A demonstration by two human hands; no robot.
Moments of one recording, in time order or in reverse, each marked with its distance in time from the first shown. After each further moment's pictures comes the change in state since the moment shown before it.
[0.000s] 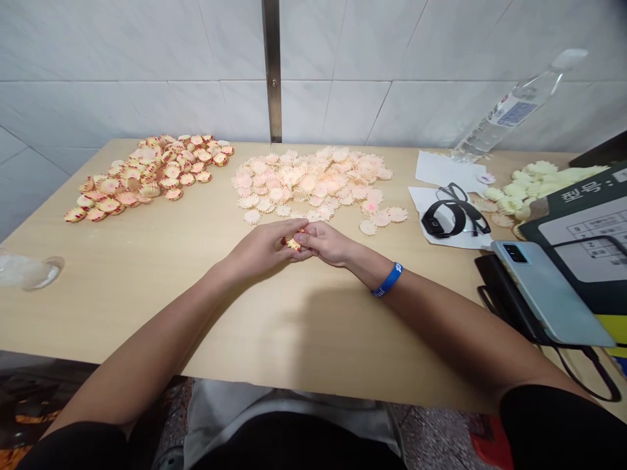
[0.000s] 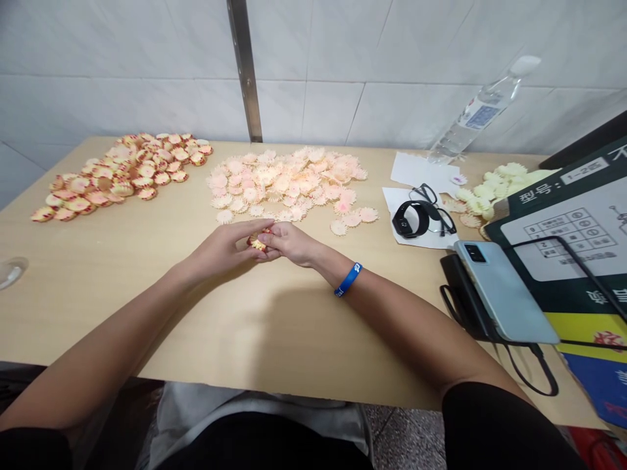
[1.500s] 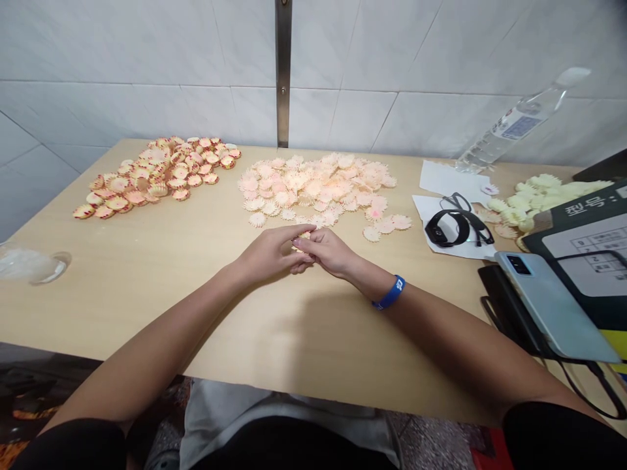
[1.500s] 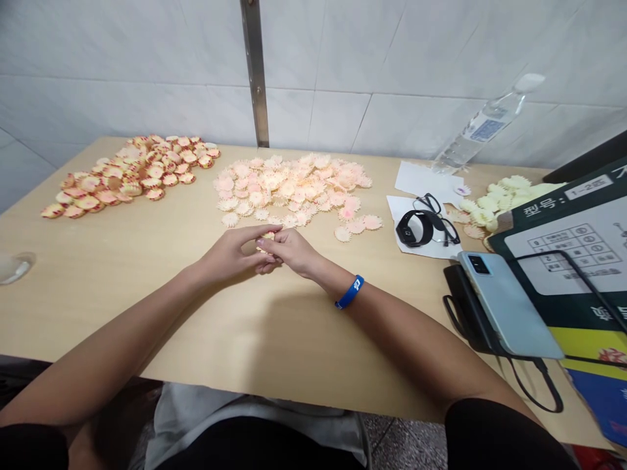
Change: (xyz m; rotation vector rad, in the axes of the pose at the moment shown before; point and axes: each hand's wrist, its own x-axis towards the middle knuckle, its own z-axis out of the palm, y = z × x) left_hand -0.001 -0.006 0.007 -0.033 0.041 -0.024; right_hand -0.005 -0.002 0.015 -0.113 0.106 -0.021
